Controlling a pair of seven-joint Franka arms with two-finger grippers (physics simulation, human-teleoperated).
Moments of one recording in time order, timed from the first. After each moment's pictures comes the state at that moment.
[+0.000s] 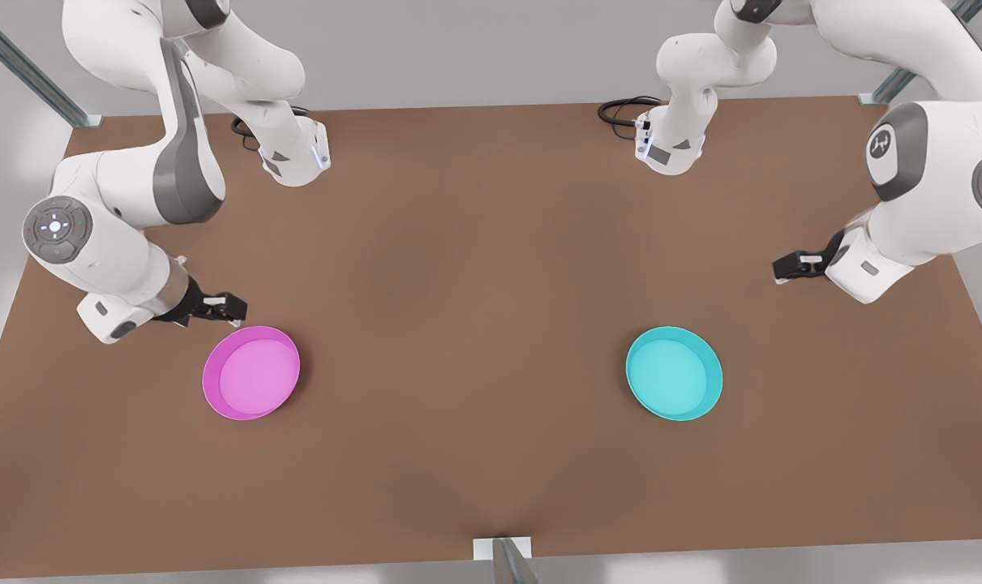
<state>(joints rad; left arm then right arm) -0.05 0.23 0.02 -1.33 -0.02 1.41 -0.04 -0.07 0.21 0.22 -1.48 -0.06 1.64 0.17</state>
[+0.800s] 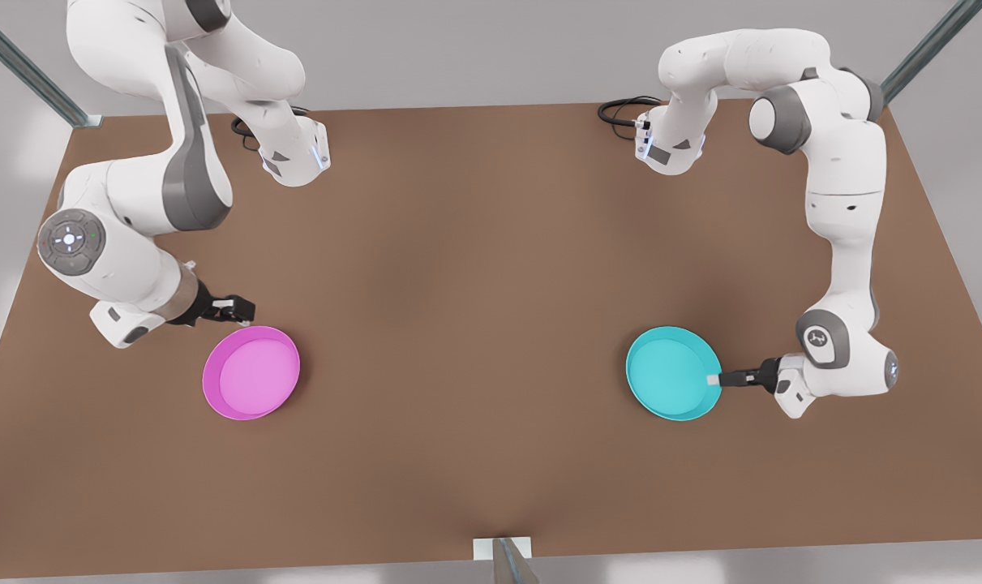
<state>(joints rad) 0.21 0.84 -0.06 -1.47 -0.53 1.96 0.34 -0.07 0.23 0.22 -1.47 -0.06 1.62 0.18</state>
